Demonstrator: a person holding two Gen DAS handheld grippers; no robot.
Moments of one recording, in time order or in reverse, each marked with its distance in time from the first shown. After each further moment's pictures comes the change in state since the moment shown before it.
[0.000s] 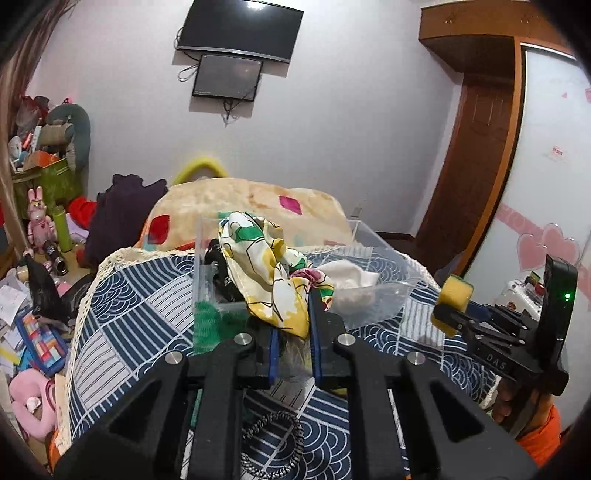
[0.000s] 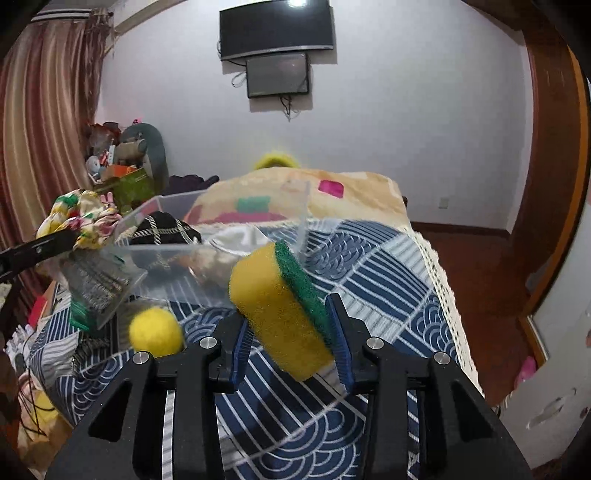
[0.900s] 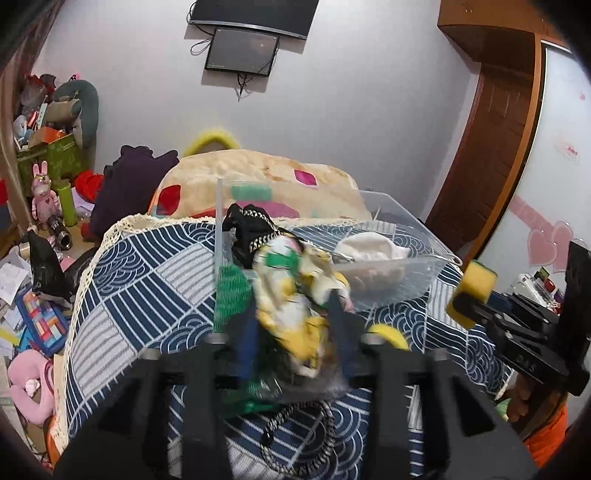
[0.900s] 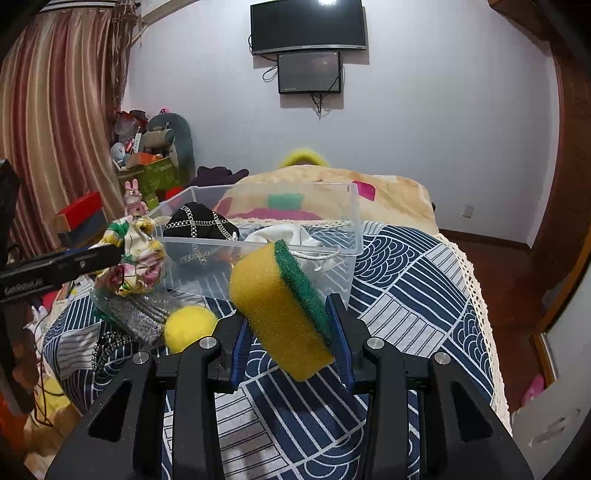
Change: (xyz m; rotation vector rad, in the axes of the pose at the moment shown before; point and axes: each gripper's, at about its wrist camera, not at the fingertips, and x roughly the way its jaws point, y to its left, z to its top) left arm 0.027 0.023 -0.014 -0.031 0.096 0.044; right arm 0.008 0.025 0.000 -0.060 0.015 0.084
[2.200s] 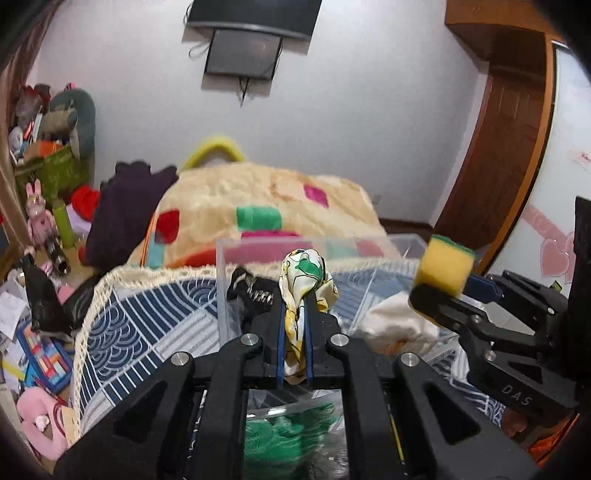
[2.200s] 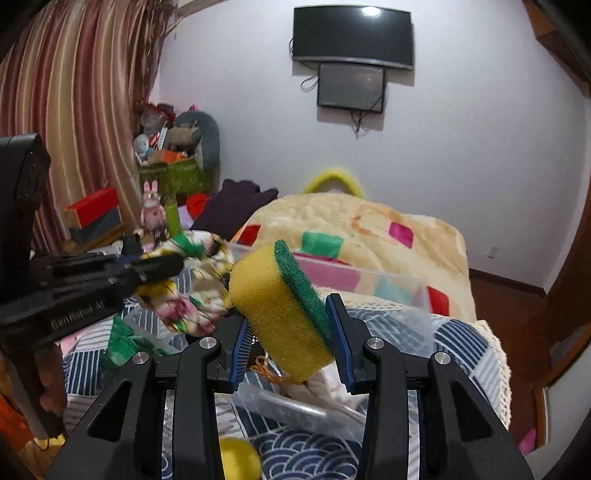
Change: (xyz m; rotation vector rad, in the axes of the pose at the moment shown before) left arm 0.047 0.017 0.063 -0.001 0.006 0.025; right arm 0.062 0.046 0.083 -0.134 -0.007 0.069
